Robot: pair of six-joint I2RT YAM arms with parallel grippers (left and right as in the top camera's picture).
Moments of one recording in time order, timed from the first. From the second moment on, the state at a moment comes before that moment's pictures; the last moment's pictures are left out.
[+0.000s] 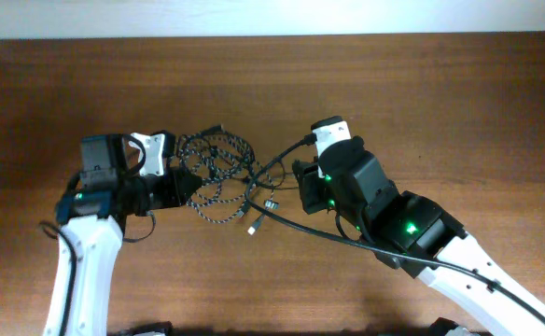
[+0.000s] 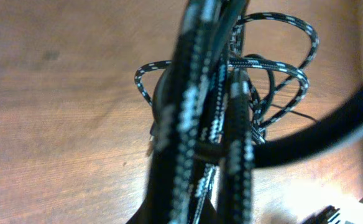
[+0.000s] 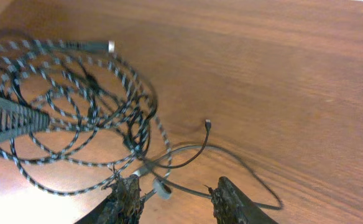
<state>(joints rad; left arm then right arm) 0.16 1.26 0.94 -0.77 0.65 -0.04 0.74 1.26 1.16 -0.59 0.12 0.37</state>
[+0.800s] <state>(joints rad) 0.15 1.01 0.94 -0.77 0.87 0.20 0.74 1.33 1.16 -0.54 0.03 0.68</state>
